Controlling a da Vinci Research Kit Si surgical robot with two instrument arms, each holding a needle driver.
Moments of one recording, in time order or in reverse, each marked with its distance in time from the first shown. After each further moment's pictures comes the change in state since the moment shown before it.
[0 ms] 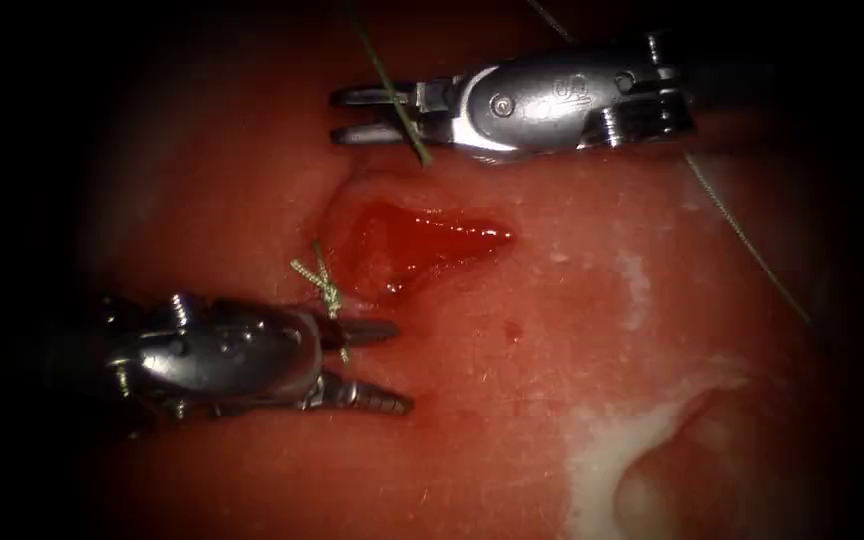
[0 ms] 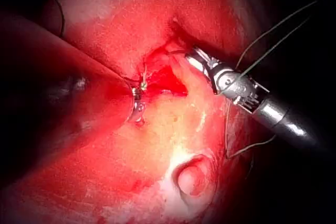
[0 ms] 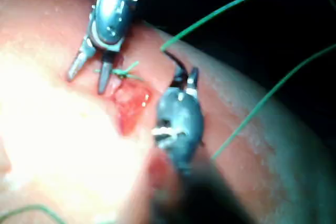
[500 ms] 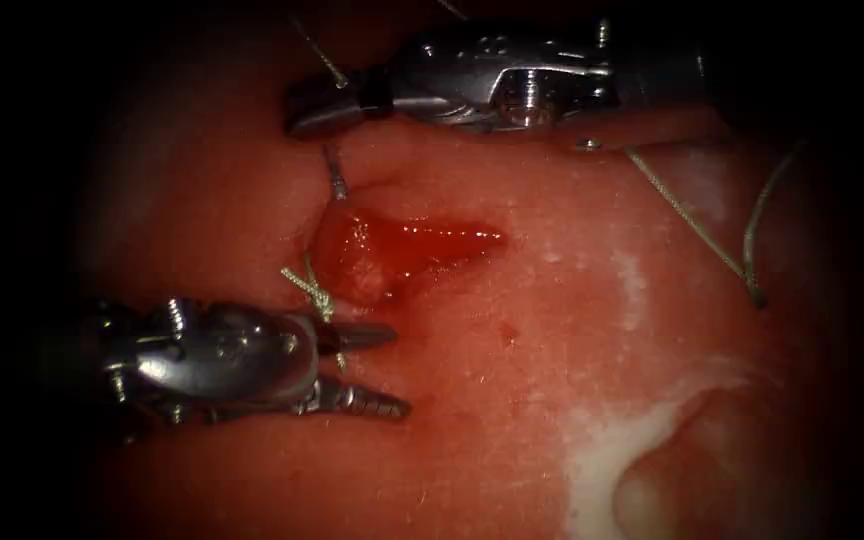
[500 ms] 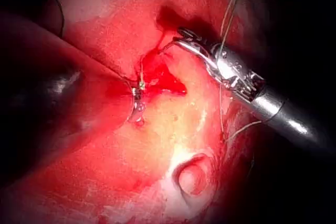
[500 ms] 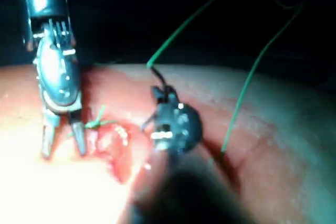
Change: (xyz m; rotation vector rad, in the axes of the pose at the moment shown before) right arm -0.001 0.001 0.004 0.182 -0.120 0.419; left arm 0.000 0.000 0.000 -0.002 -0.003 0.001
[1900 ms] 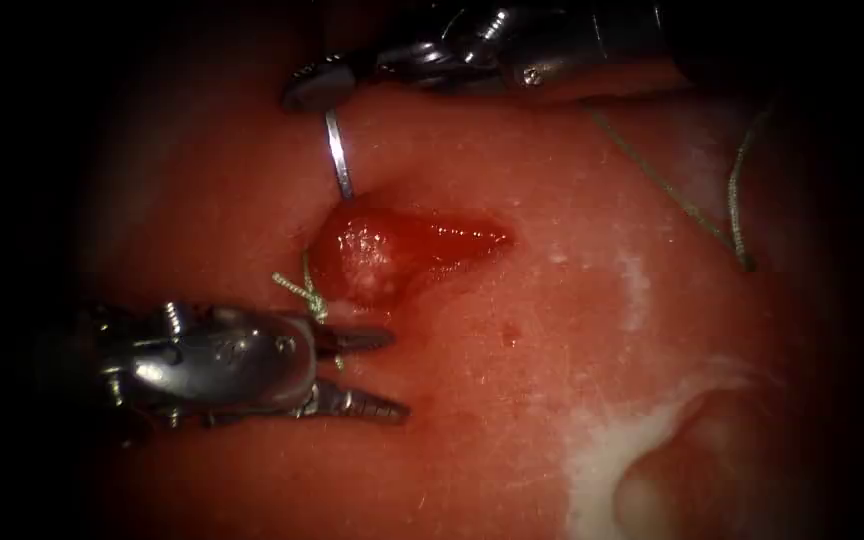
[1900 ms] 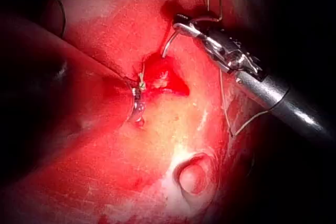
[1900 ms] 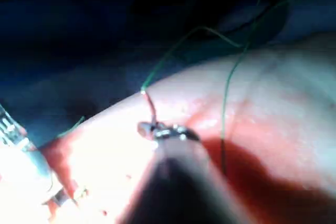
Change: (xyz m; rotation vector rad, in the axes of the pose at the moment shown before) right arm -0.001 0.002 0.001 0.048 -0.024 0.560; left arm 0.000 0.000 0.000 -0.001 -0.003 0.000
